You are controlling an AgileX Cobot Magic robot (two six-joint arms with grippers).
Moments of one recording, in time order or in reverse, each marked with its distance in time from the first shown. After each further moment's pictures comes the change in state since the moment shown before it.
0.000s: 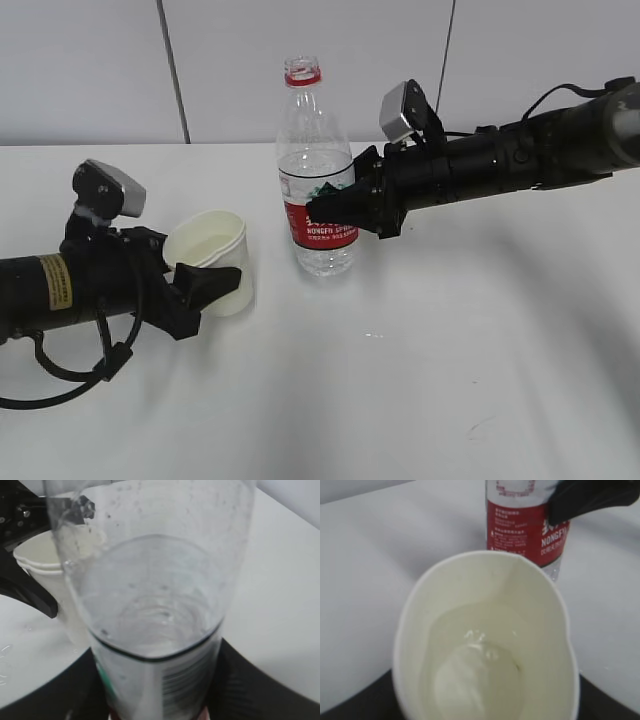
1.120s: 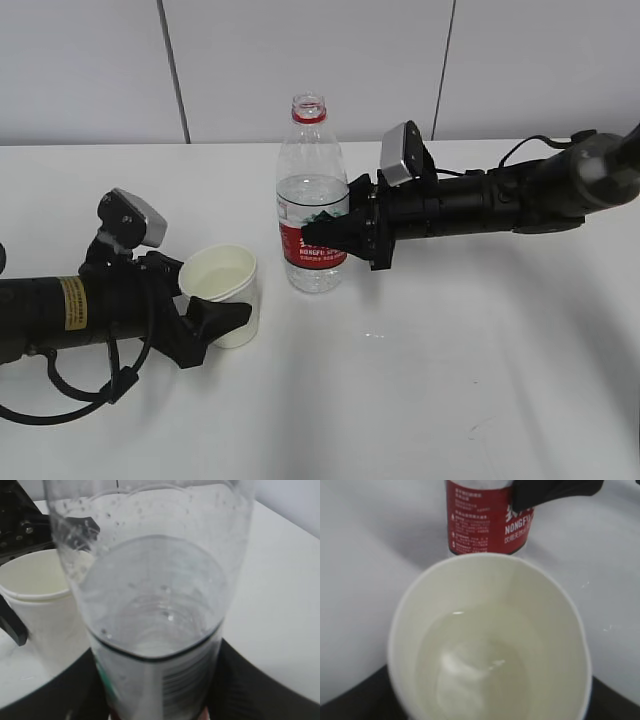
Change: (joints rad) left arm -0.014 0.097 -0.018 0.055 0.006 0.019; right arm -0.002 0.137 0.001 0.147 -0.089 -0.254
